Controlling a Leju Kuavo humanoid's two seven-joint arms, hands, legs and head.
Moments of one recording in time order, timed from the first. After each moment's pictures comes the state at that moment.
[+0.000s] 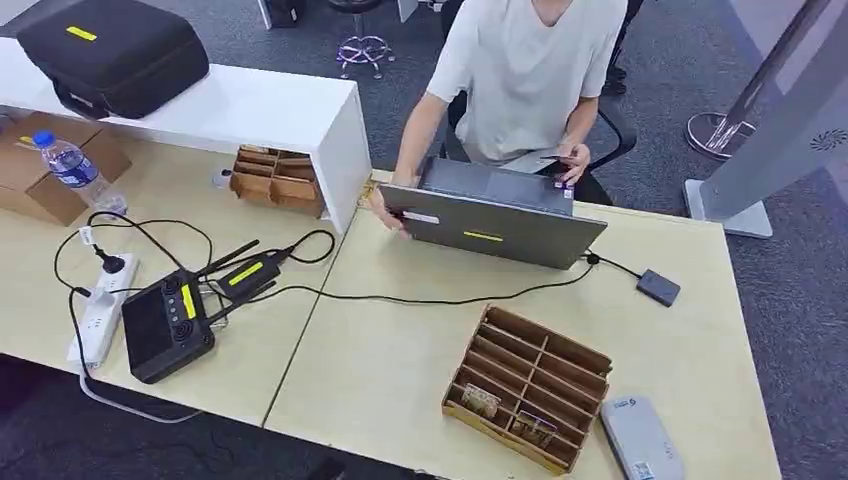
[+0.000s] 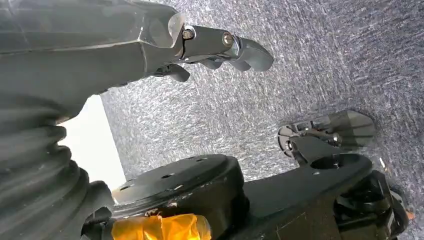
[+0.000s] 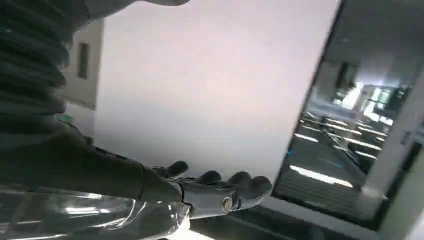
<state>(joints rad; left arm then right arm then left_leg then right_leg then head) -0.12 -0.15 0.46 -0.19 -0.77 -0.11 0.13 -1.01 -0.77 0.47 -0.30 1.22 -0.25 0.29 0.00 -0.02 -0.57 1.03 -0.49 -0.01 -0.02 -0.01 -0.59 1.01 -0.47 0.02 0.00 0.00</state>
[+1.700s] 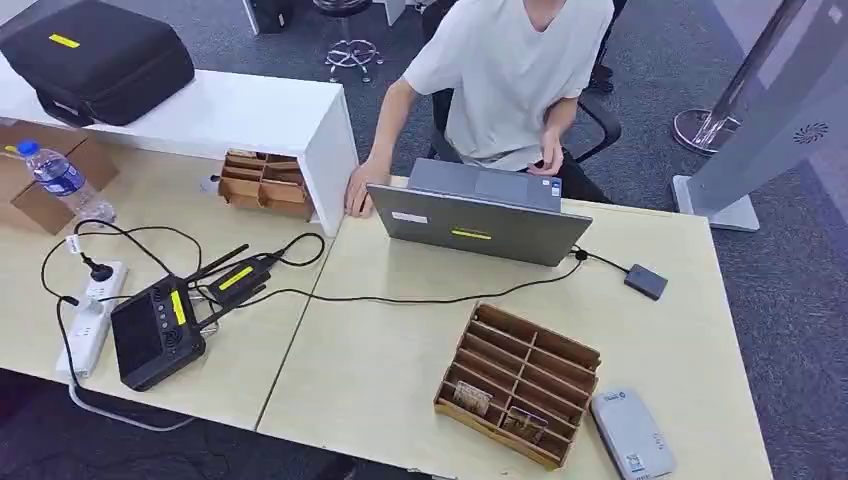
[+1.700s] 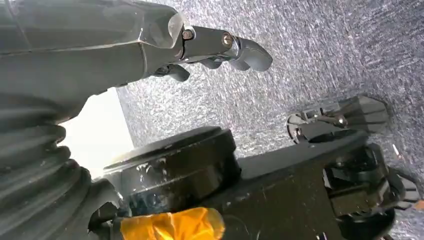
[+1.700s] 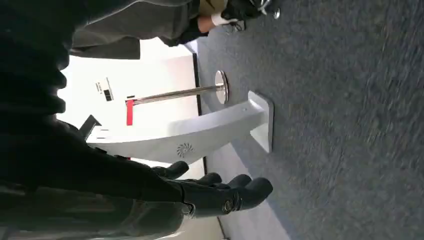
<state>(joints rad) -0.14 -0.13 -0.04 -0.19 -0.29 -0.03 0.25 -0.06 -0.25 0.41 -0.17 0.26 -0.05 0.54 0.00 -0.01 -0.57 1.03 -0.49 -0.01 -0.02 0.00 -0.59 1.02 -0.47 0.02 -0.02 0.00</state>
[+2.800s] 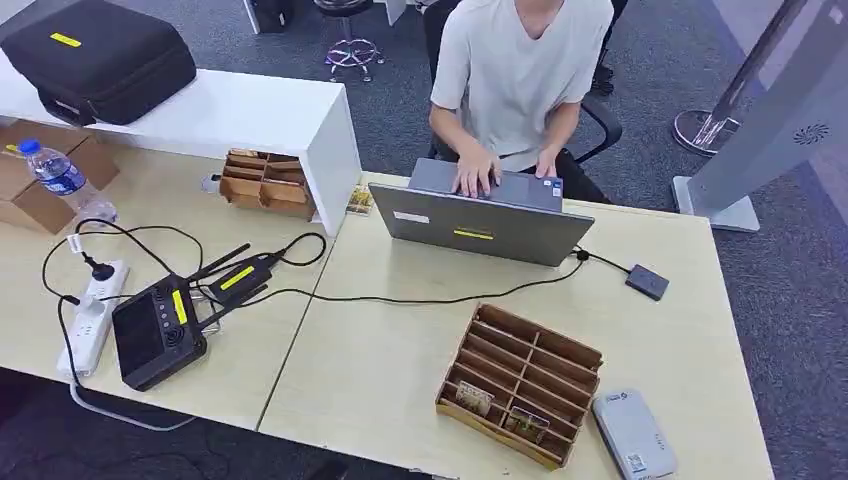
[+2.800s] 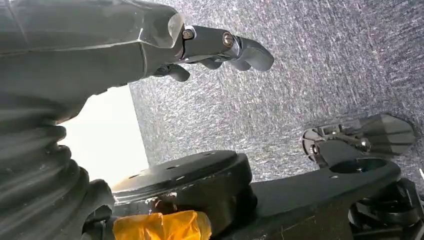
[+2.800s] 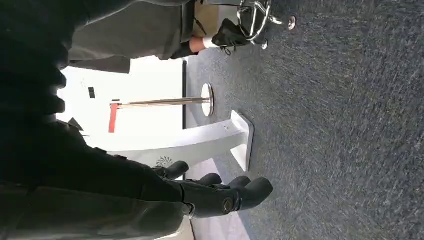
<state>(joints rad) -0.14 -0.11 -0.06 -0.19 -0.29 0.00 0.33 -0.07 -0.13 0.43 -0.16 0.25 -0.06 0.52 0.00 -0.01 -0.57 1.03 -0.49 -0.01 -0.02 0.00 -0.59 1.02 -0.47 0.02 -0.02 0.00</state>
